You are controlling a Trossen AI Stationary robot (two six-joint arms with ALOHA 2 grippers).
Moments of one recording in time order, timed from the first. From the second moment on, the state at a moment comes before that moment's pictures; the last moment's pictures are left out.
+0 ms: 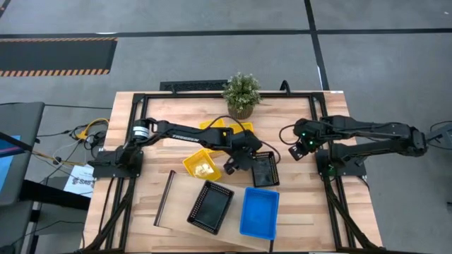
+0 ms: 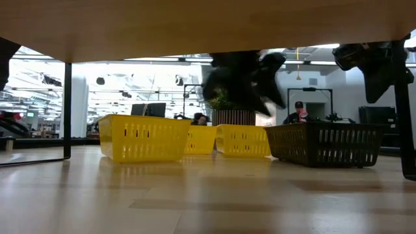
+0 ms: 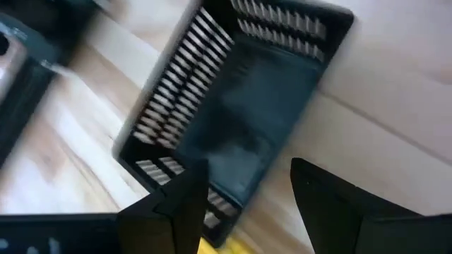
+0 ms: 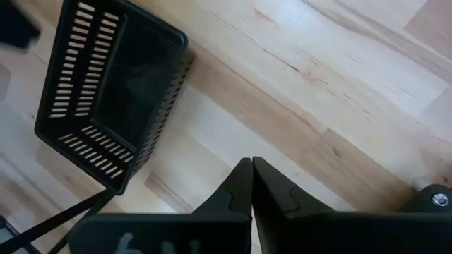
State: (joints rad) left arm 0.04 2.12 1.65 -0.40 0.21 0.99; right arm -0.20 0.86 0.70 -1.05 -0.12 0.81
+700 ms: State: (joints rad) left arm 0.03 2.21 1.68 -0.35 0.12 1.10; right arm -0.18 0.84 0.70 -1.04 -0.13 0.82
